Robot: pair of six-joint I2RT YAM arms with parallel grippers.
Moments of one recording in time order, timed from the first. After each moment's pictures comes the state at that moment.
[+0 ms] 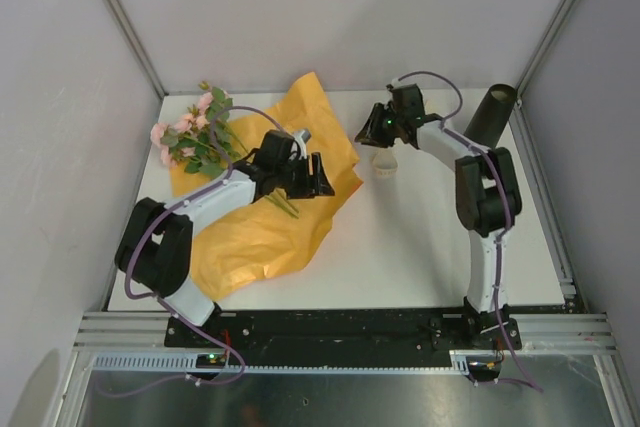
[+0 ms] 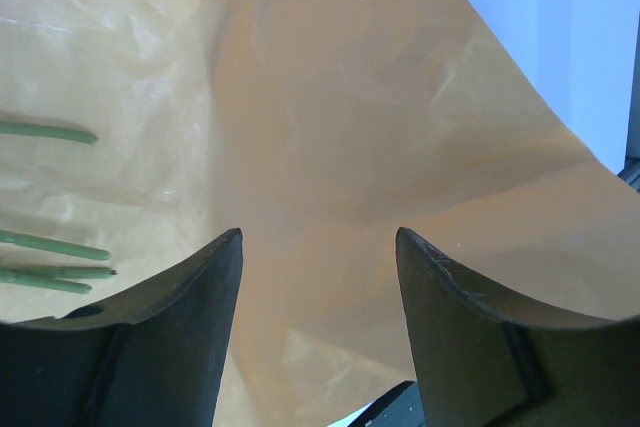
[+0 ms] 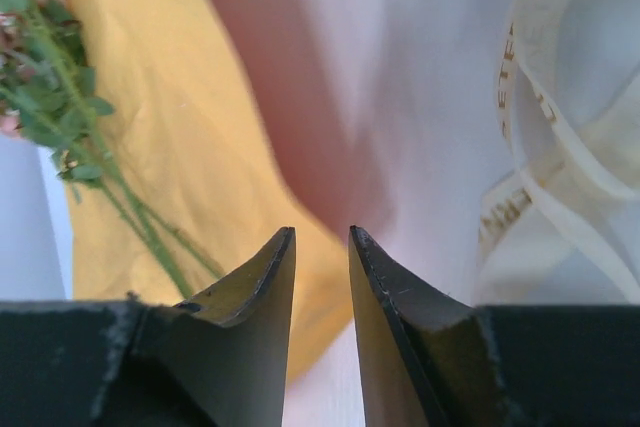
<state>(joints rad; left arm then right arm) -0.49 1.60 1.06 -0.25 0.35 -0.55 0.32 2.17 1.66 -0.22 -0.36 0.63</state>
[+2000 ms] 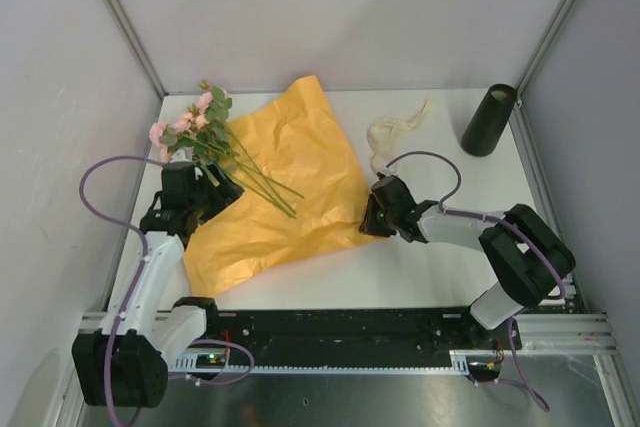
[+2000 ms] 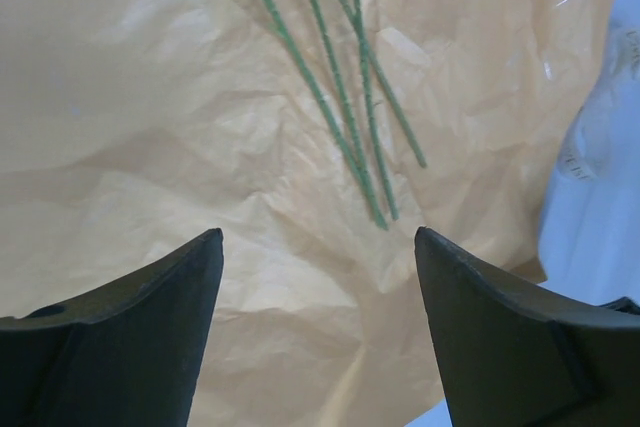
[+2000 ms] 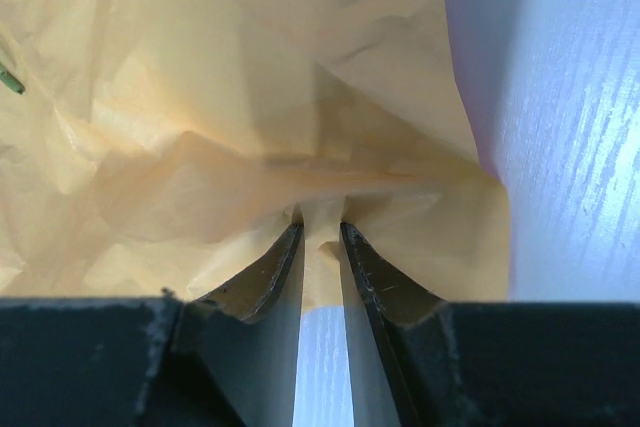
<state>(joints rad) -0.04 0.97 0.71 -0.44 0.08 -0.67 0.67 1.59 0.74 -0.04 -0.01 0.73</state>
